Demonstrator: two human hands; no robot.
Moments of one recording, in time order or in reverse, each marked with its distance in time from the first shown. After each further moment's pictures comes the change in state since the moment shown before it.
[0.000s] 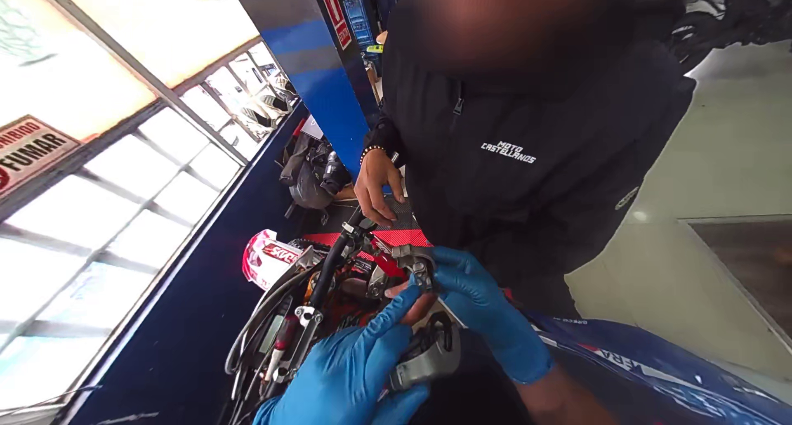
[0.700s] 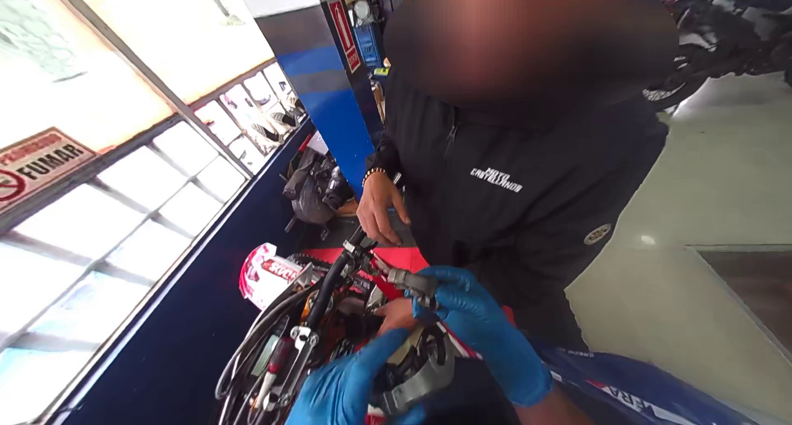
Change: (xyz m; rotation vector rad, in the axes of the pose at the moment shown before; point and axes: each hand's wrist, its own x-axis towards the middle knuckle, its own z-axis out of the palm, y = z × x) left_hand -0.006 0.010 0.007 -0.078 0.120 -0.193; right_hand 0.008 -0.004 -0.011 0.022 -0.067 0.014
